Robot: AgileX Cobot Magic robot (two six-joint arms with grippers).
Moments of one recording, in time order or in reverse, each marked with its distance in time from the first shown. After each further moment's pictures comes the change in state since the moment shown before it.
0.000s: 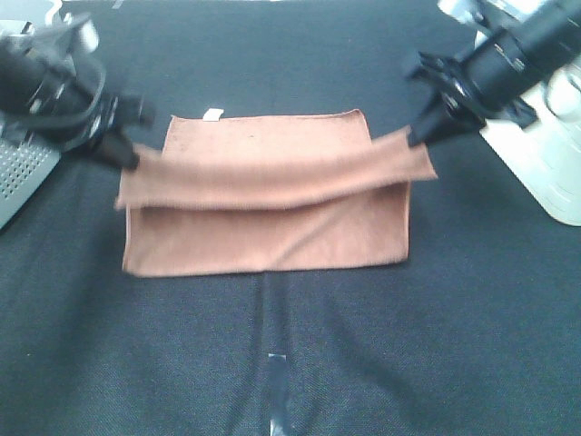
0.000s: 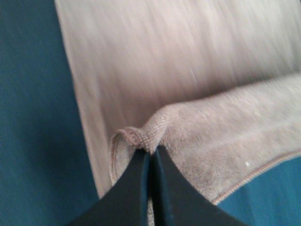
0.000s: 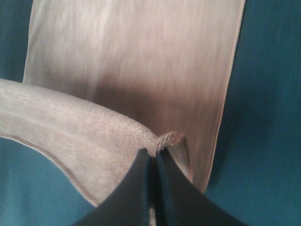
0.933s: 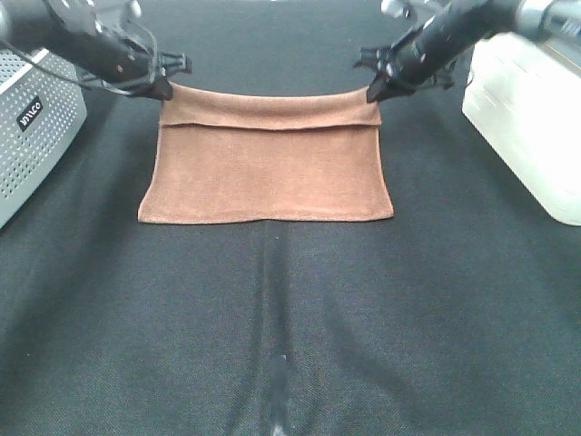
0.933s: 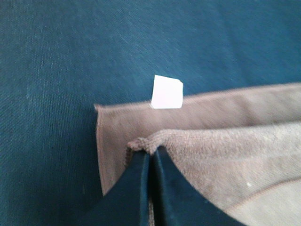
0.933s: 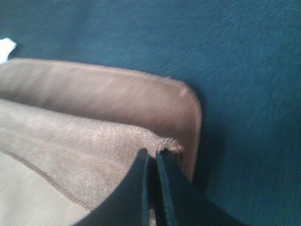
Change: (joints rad) left arm 0.065 0.671 -0.848 0.015 -0.105 0.012; right arm 0.000 0.731 -0.964 -0.131 -0.044 0.066
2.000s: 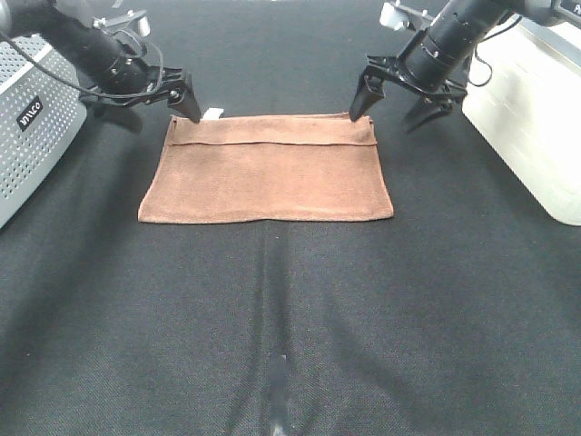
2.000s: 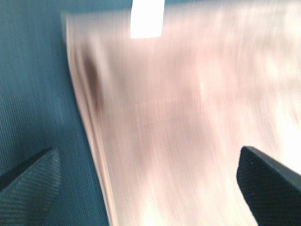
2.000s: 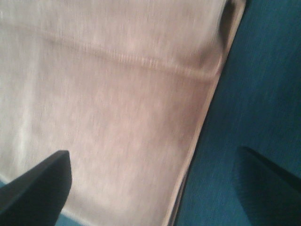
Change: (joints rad) left arm 0.012 0.009 -0.122 0.049 0.452 -0.093; right arm 0.000 -0.058 -0.017 -0.053 0.423 0.087
